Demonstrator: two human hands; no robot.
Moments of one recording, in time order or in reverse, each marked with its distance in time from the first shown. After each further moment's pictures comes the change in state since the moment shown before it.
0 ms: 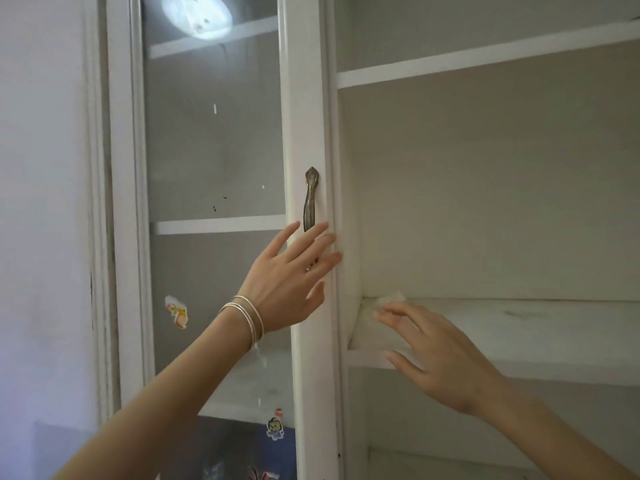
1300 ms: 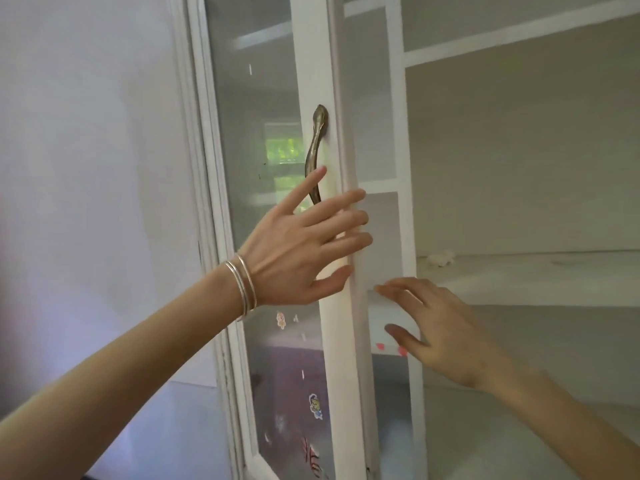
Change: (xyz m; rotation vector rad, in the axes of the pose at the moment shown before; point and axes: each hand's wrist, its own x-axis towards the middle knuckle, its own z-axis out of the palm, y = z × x) left_hand -0.078 -0.055 -0.155 -0.047 0.026 0.277; right_hand 0.003 -0.159 -0.019 0.063 -0.006 0.033
